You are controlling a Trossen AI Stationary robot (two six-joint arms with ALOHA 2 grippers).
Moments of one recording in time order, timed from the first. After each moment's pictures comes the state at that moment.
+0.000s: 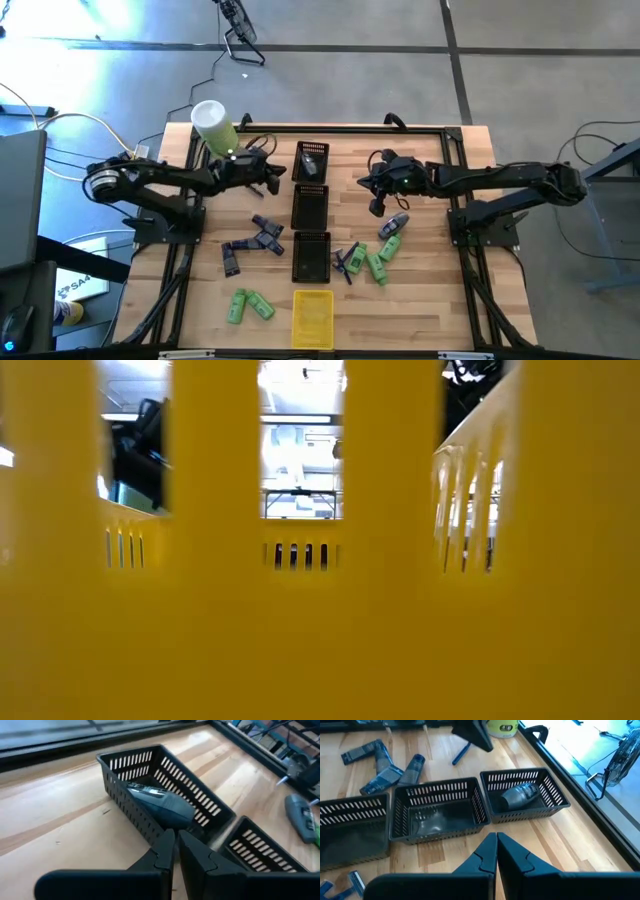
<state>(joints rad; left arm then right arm) 0.49 1.33 0.37 0.57 0.02 -0.43 -0.14 1.21 0.75 -0.09 0.16 0.03</state>
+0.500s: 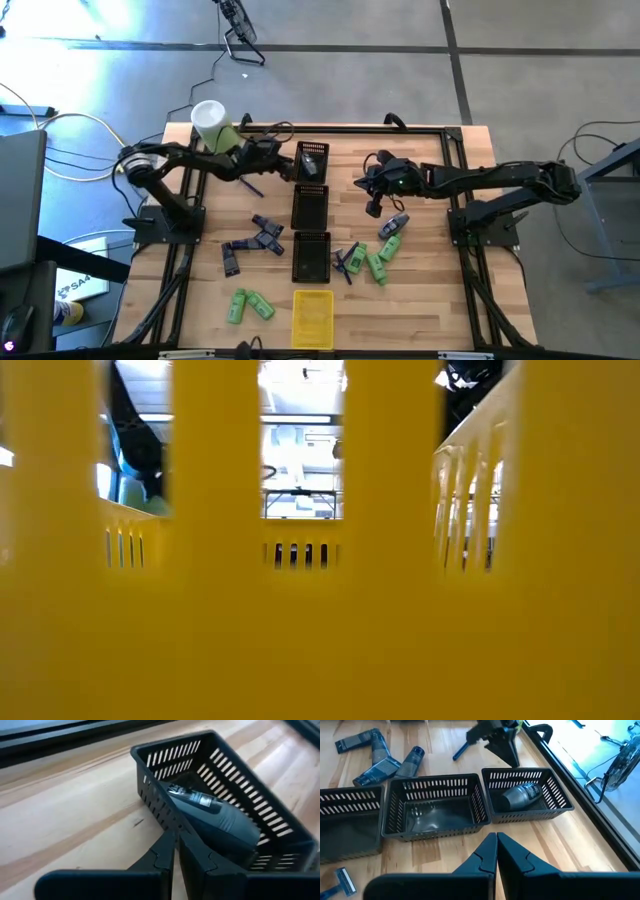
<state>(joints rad) 0.59 1.60 0.59 0.46 0.03 -0.40 -0.14 1.25 0.75 -0.05 0.16 -0.03</state>
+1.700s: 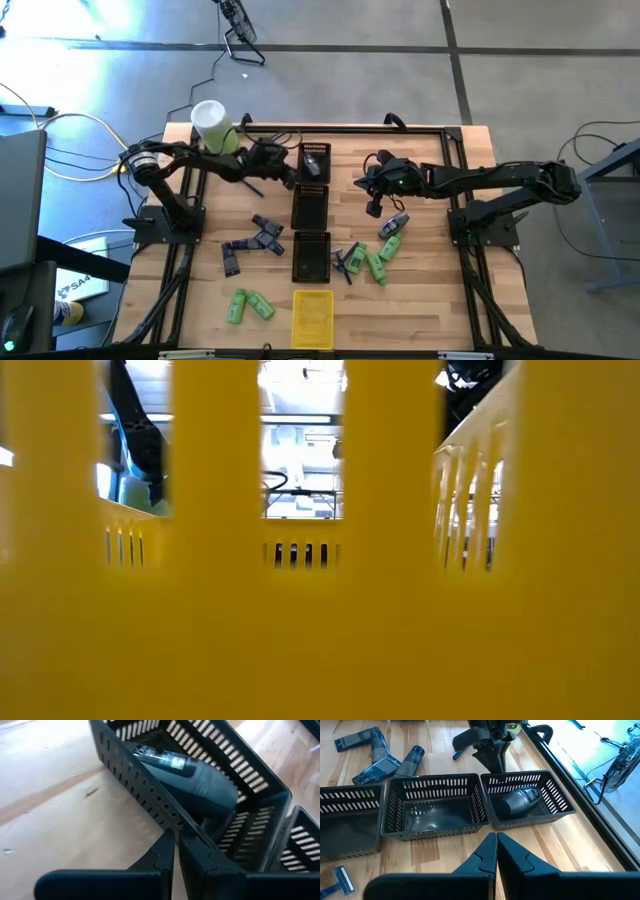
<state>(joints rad) 0.55 1.64 0.63 0.39 0.15 -0.42 -0.14 1.25 0.75 -0.05 0.16 -0.04</state>
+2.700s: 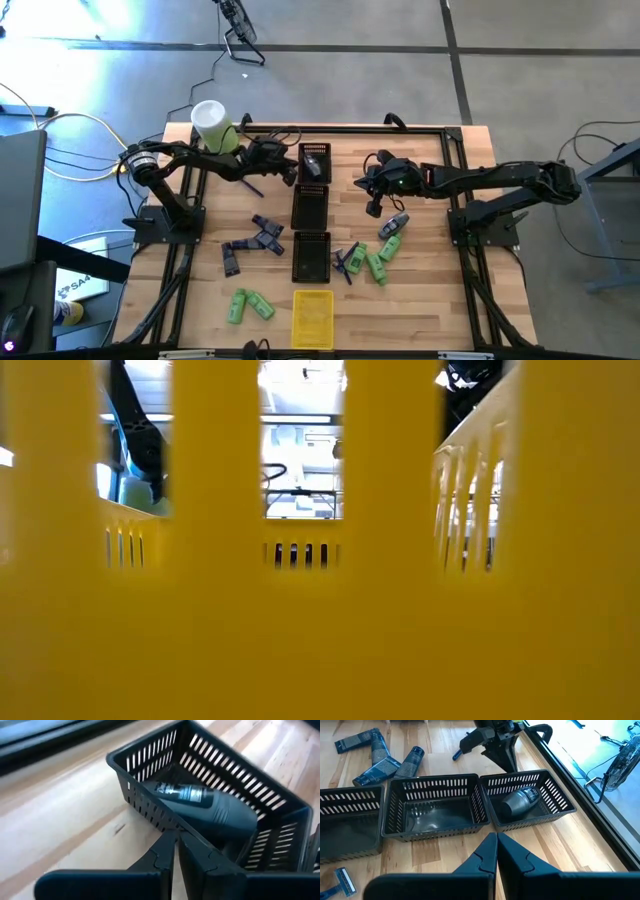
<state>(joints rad) 0.57 1.64 0.63 0.46 0.06 -0.29 -0.14 1.25 0.75 -0.05 0.16 -0.02</state>
